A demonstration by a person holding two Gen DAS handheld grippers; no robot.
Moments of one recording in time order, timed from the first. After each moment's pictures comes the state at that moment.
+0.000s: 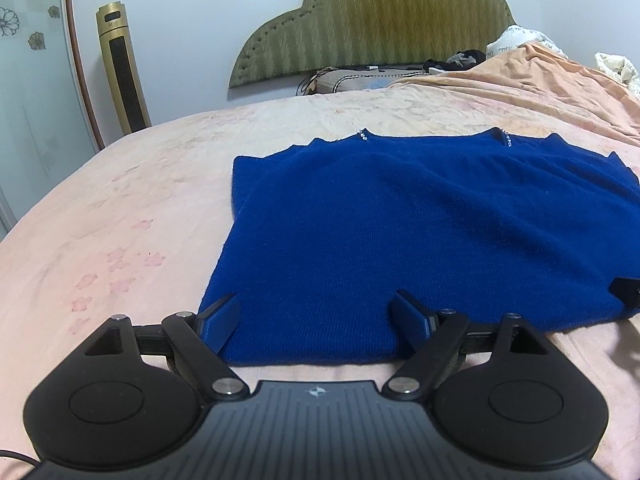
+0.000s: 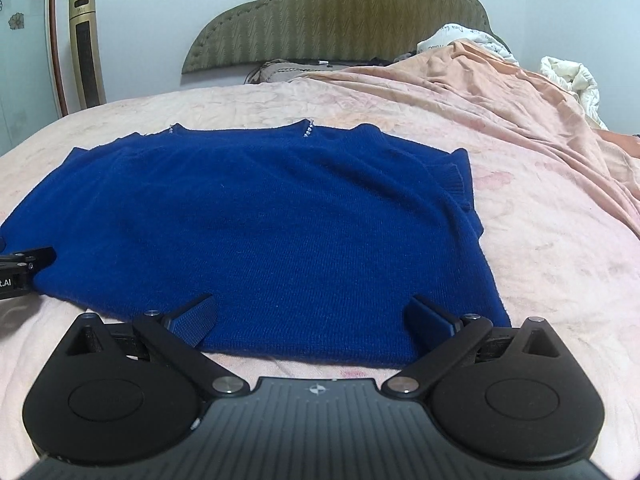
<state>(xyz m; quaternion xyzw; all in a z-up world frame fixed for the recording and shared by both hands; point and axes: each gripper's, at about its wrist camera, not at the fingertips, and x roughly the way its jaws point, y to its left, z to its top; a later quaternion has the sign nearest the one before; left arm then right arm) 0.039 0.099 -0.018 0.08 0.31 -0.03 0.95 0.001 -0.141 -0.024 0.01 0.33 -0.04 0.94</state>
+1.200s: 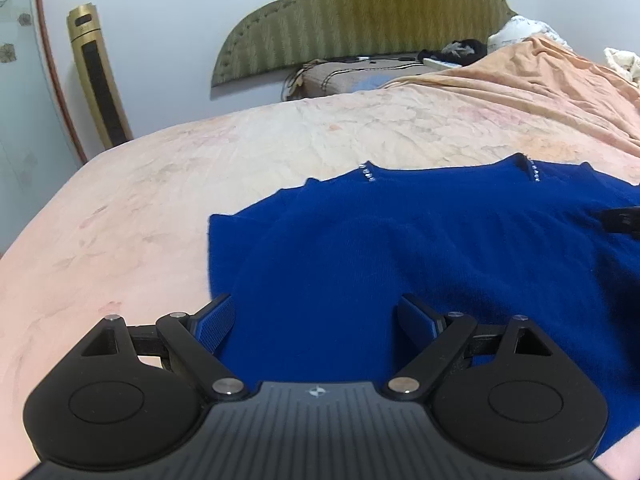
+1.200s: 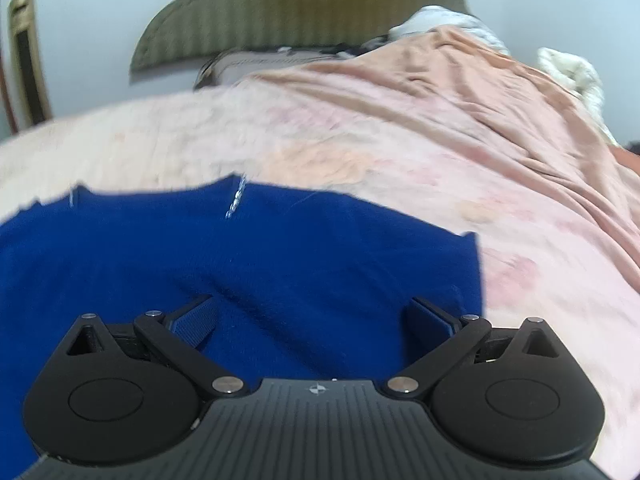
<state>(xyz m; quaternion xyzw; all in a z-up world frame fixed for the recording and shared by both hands) 0.126 0.090 0.002 0.09 0.34 -0.04 0.94 0.136 -0.185 0.000 0.03 0.35 -0.10 0.93</state>
